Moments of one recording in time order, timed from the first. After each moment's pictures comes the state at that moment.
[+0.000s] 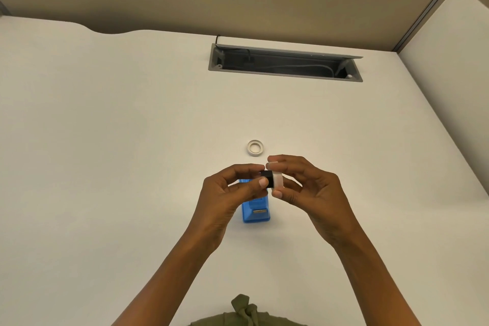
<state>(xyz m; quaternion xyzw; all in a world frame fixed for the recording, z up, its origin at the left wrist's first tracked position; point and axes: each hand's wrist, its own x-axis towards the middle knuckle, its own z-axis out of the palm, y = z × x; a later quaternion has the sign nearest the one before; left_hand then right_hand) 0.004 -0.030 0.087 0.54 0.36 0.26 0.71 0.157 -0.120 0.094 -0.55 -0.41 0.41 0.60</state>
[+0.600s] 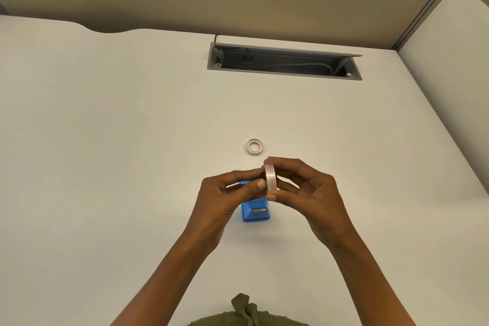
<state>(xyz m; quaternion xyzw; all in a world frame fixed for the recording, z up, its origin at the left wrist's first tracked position) 0.001 -0.030 0.083 0.56 0.37 0.25 0.70 0.151 -0.120 0.089 -0.56 -0.39 0.42 0.60</state>
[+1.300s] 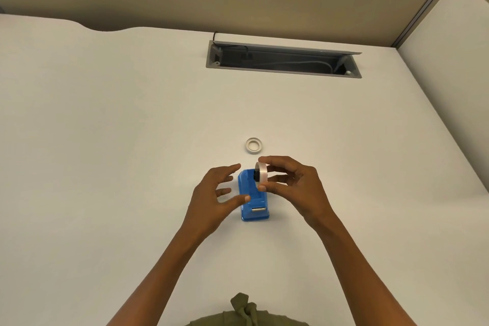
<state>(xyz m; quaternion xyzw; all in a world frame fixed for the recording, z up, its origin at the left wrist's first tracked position) -0.007 -0.010 0.030 0.71 0.38 0.22 0.55 0.163 -0.097 0.060 -0.66 -0.39 0.38 0.53</state>
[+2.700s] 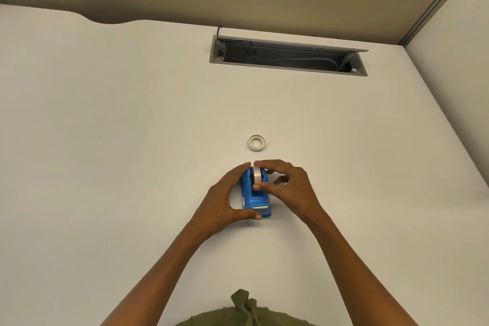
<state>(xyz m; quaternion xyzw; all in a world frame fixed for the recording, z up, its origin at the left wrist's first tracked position) -0.002 -0.006 -0.006 0.78 0.32 0.13 0.52 0.164 -0.083 0.027 -0.72 -0.42 0.34 0.44</state>
